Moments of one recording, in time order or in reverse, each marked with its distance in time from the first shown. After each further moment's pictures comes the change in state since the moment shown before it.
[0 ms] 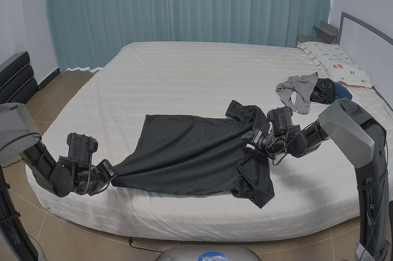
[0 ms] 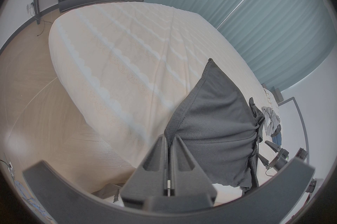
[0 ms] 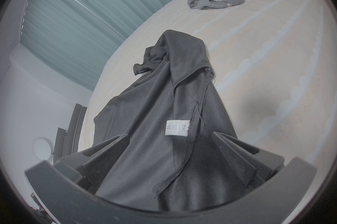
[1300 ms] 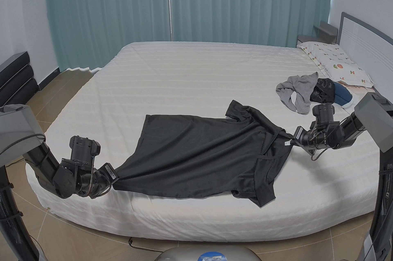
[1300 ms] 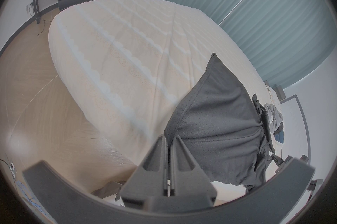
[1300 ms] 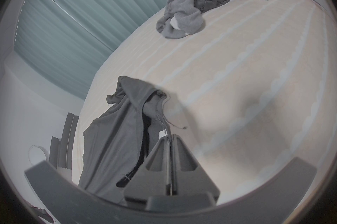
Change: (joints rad) left arm -0.008 0.028 0.003 0.003 -0.008 0.000; right arm -0.310 -0.148 0.209 -0.025 0.151 -0.175
